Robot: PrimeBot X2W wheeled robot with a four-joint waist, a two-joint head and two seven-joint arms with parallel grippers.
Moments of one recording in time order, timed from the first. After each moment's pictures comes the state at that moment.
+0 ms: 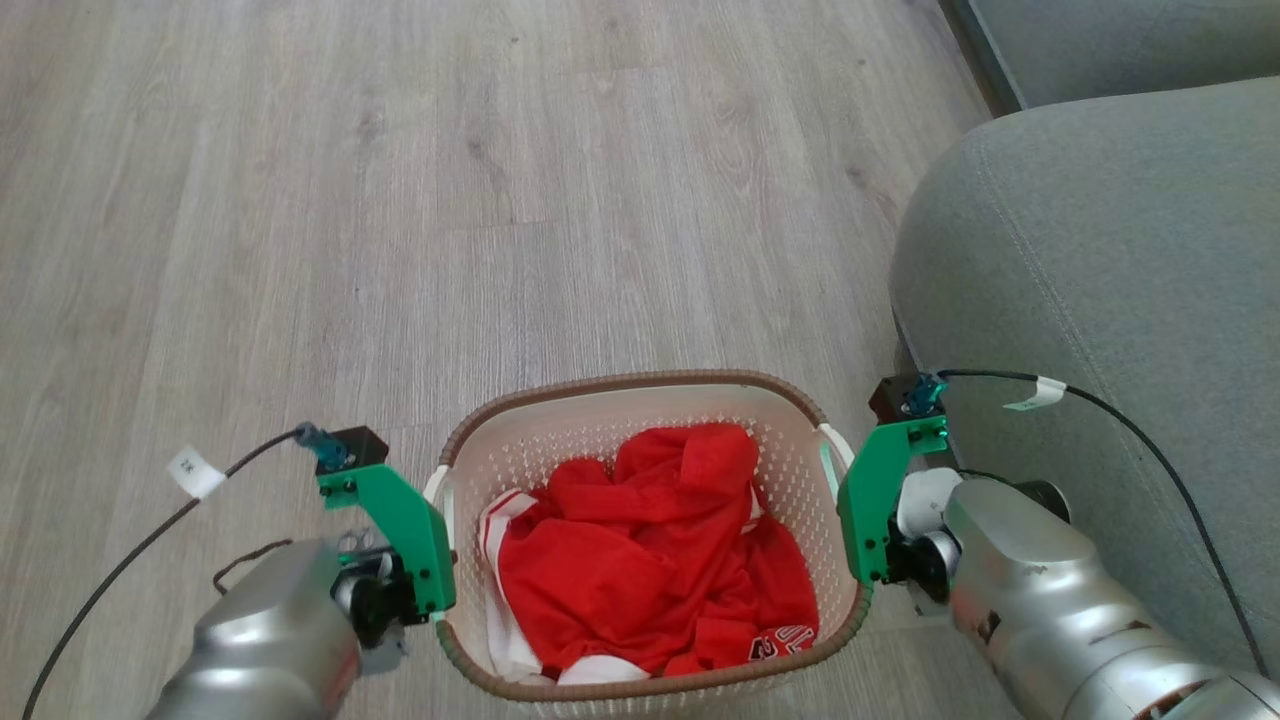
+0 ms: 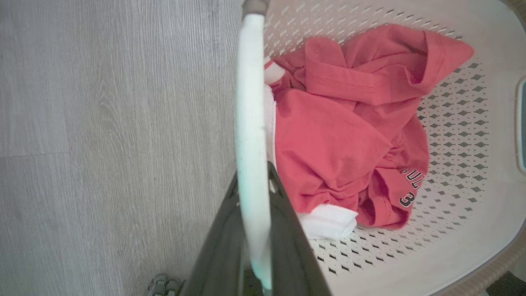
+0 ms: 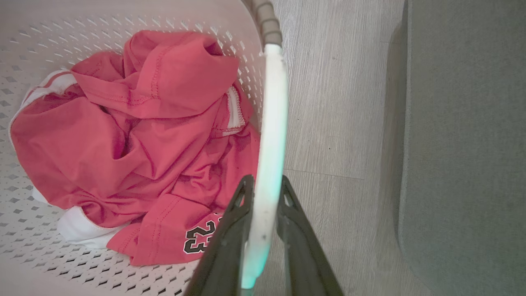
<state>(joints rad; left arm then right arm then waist) -0.65 0.14 -0.99 1.20 -1.24 -0.12 0.31 -0.73 -0.02 0.67 1.26 0.67 0.14 0.28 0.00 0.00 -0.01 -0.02</state>
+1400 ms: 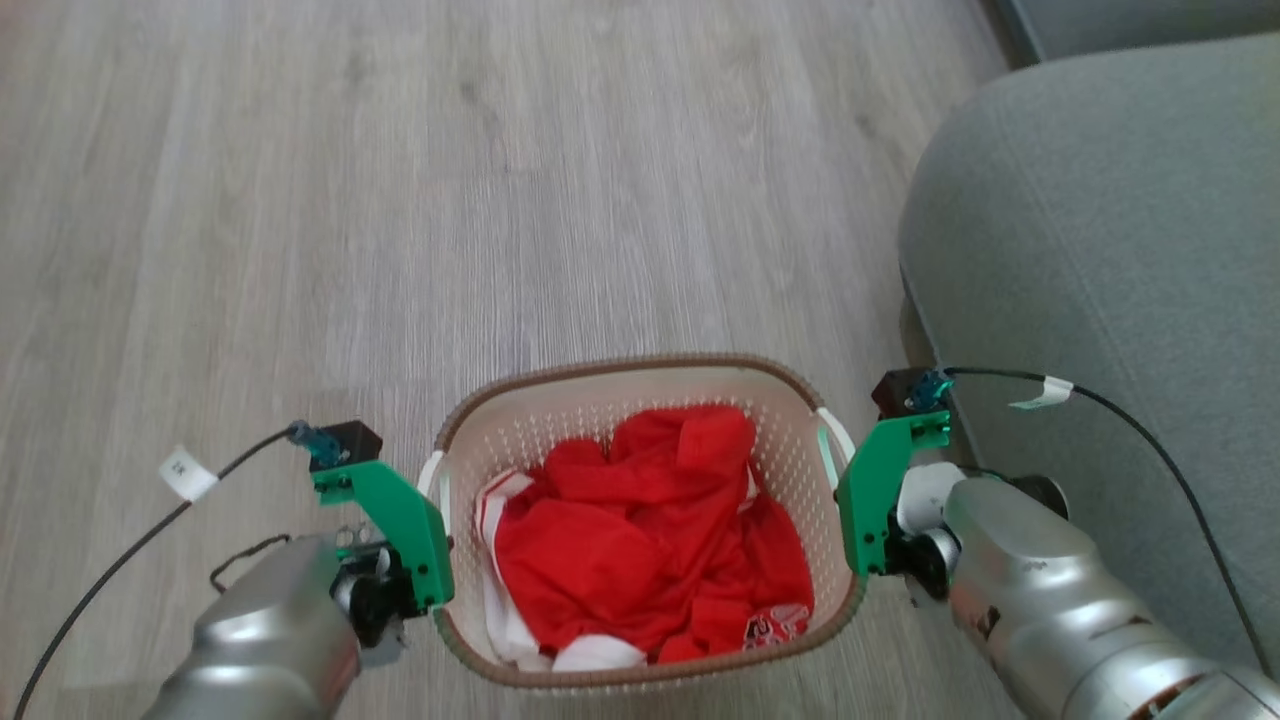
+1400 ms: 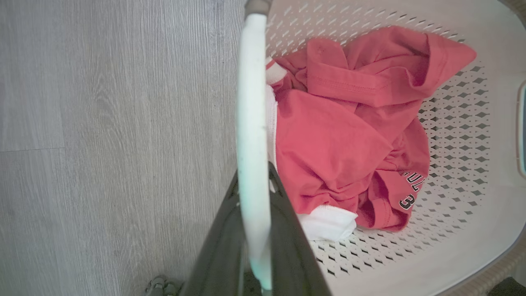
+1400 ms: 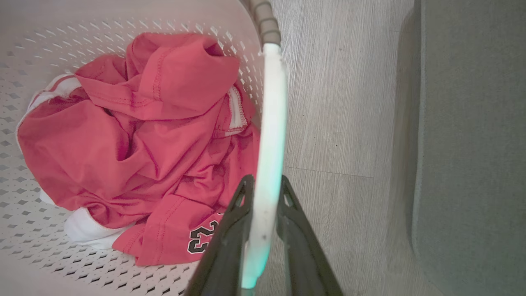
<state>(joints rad) -0.66 0.14 -1.03 1.21 -1.27 -0.12 0.25 -0.74 -0.02 0.72 1.28 0.73 0.14 0.22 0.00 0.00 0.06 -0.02</state>
